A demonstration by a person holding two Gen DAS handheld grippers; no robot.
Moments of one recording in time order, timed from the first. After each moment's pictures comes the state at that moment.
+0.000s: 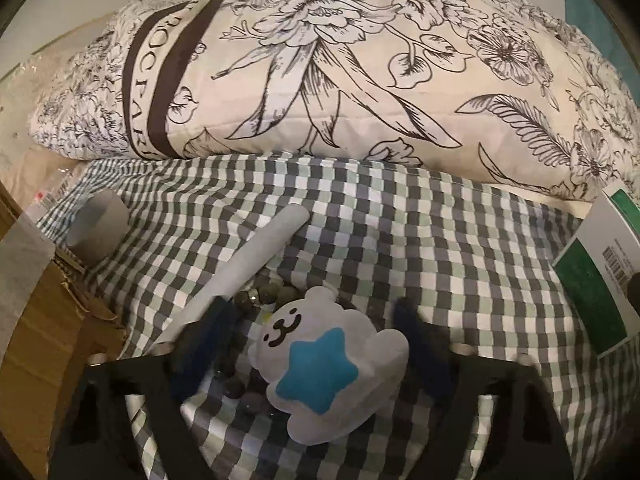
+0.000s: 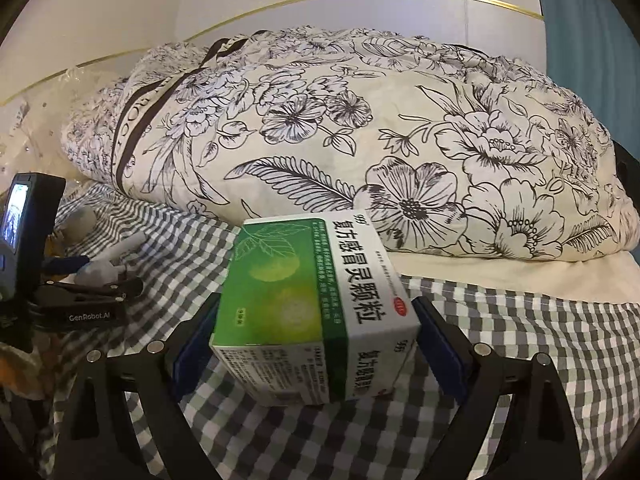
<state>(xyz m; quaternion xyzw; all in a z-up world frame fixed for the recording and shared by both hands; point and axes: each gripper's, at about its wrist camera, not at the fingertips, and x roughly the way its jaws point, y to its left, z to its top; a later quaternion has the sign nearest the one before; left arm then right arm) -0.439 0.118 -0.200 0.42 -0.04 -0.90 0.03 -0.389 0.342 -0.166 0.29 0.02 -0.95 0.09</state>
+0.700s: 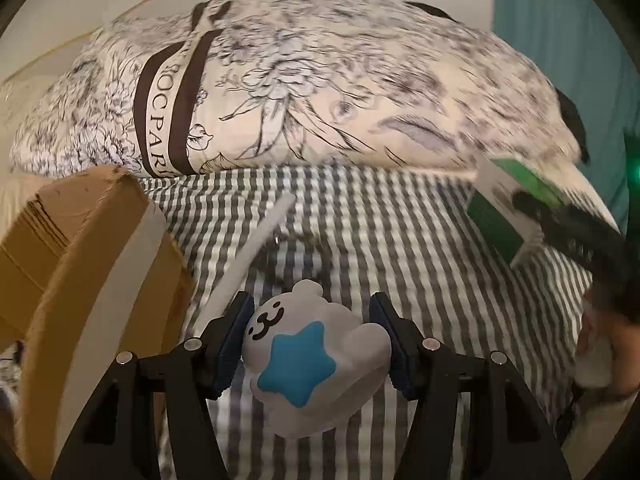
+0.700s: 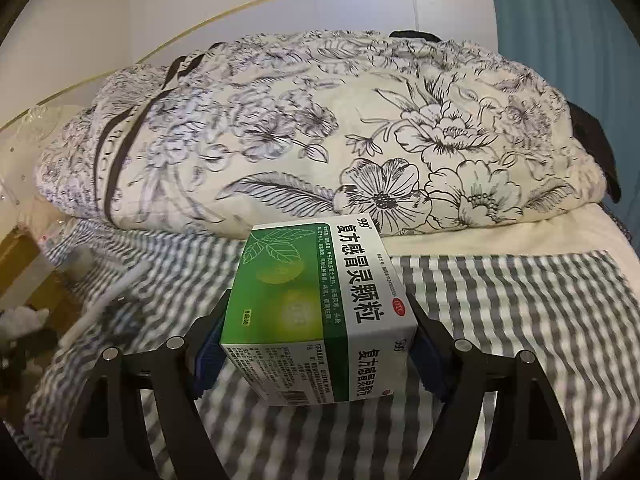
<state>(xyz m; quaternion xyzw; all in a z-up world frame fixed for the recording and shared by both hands) -0.303 0.090 -0.105 0.41 -0.07 -0.91 -0.08 -0.344 0.328 -0.129 0.31 -0.04 -0.95 0.01</state>
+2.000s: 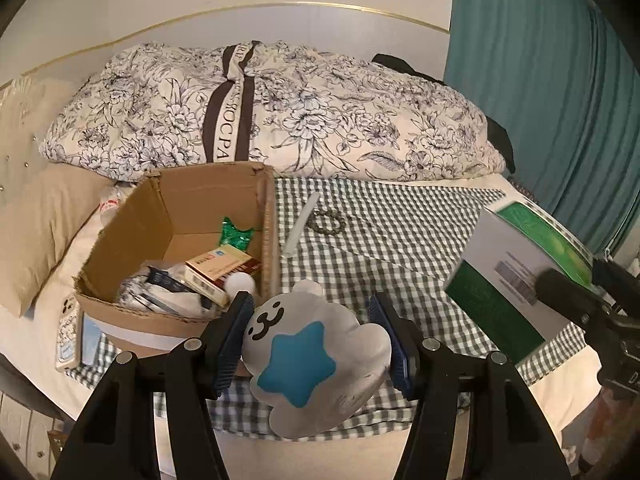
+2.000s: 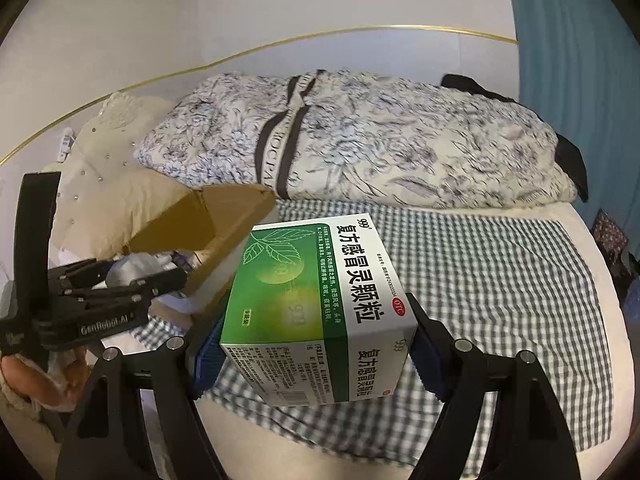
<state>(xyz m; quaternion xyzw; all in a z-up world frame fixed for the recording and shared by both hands) -0.129 -0.085 -0.001 0.37 -0.03 -0.92 -0.15 -0.057 0.125 0.017 0.31 -0.03 -0.95 0.08</state>
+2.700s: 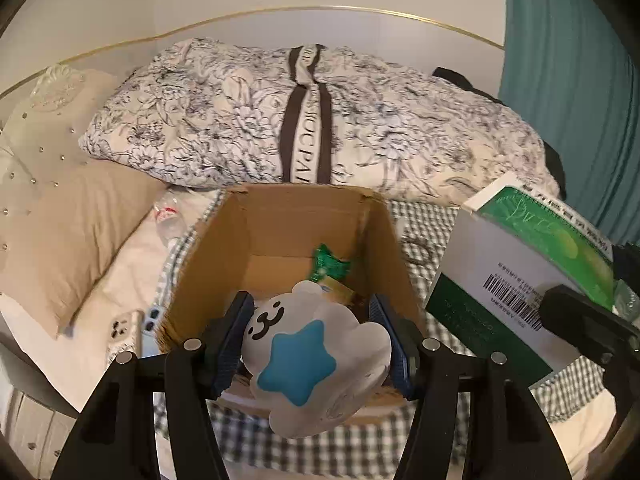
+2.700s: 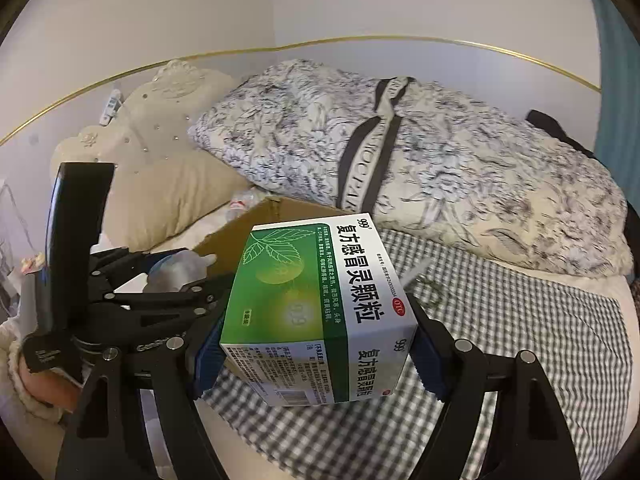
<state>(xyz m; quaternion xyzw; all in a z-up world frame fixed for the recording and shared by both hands) -0.207 -0.181 0.000 0.36 -0.02 -0.93 -0.07 -0.144 -0.015 0.037 0.31 0.04 -0.94 0.17</state>
